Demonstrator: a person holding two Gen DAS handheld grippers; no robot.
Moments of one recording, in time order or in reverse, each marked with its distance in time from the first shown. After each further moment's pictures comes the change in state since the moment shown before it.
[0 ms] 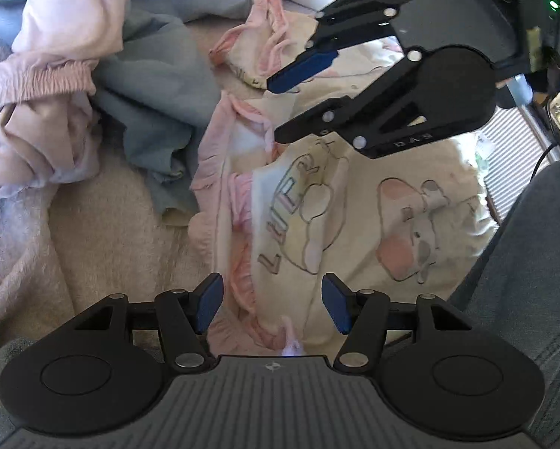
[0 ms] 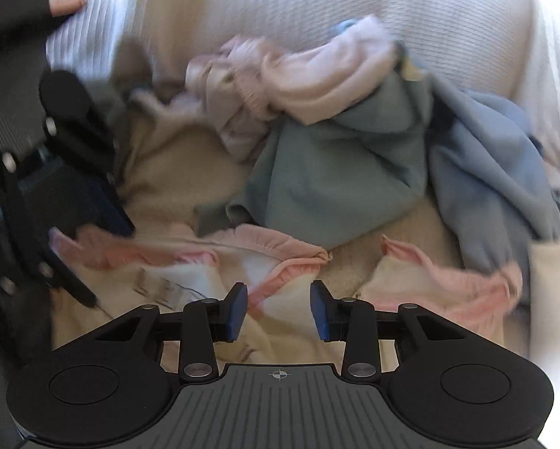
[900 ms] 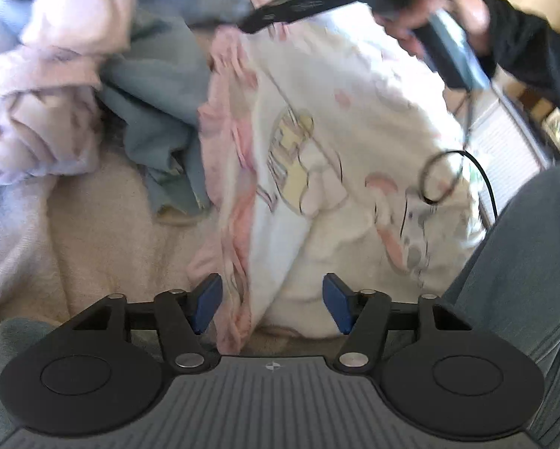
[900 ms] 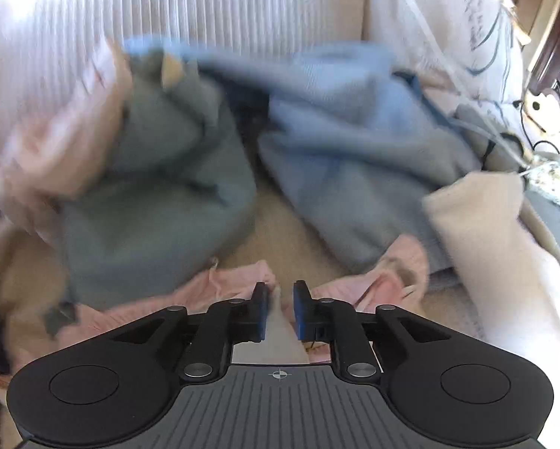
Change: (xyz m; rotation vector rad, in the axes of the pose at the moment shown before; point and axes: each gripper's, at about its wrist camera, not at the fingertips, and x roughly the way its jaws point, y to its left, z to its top) left arm -0.010 -0.001 -0.008 -0.050 -0.060 -0.019; right arm 0.016 -0.101 -0.004 0.430 -0.093 -0.213
